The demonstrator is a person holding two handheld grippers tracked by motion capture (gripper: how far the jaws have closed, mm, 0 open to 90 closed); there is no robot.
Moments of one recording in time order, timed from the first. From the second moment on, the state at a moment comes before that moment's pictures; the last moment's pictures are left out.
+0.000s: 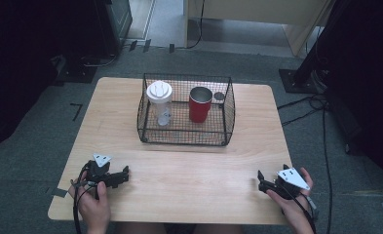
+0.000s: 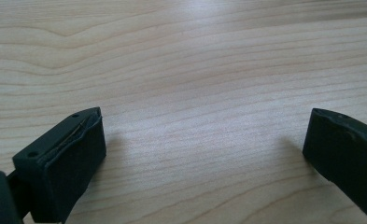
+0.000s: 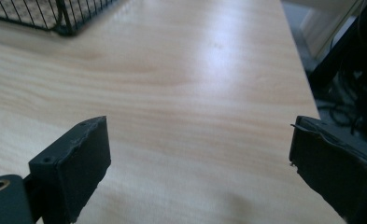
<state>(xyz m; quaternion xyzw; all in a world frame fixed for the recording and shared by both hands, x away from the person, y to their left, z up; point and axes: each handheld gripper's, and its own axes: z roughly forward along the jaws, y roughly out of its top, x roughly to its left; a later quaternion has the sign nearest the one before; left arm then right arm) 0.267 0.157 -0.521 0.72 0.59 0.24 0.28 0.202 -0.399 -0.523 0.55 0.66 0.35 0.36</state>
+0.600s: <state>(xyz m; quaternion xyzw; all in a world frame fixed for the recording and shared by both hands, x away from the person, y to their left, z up) 0.267 0.157 -0.521 0.72 0.59 0.24 0.28 0.215 -0.403 -0.528 0.61 0.69 0.30 0.25</state>
